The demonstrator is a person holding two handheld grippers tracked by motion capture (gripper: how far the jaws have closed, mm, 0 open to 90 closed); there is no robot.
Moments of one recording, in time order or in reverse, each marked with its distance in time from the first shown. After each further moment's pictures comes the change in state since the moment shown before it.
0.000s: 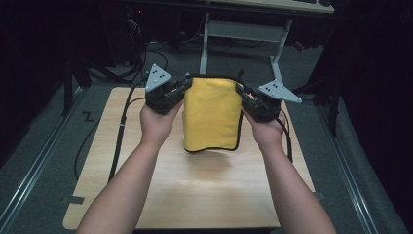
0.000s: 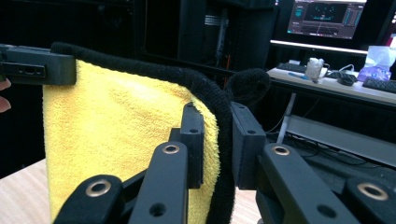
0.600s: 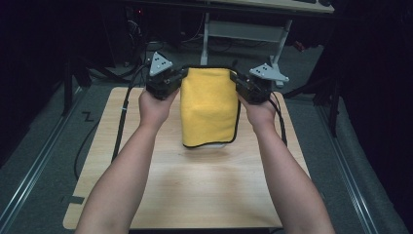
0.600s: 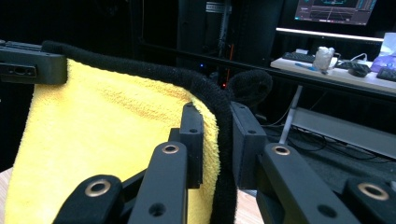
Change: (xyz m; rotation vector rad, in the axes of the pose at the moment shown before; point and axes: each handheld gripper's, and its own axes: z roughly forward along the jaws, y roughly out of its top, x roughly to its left) left arm 0.039 -0.002 0.033 0.044 0.054 0.045; right arm -0.024 0.003 0.059 0.046 0.026 0.009
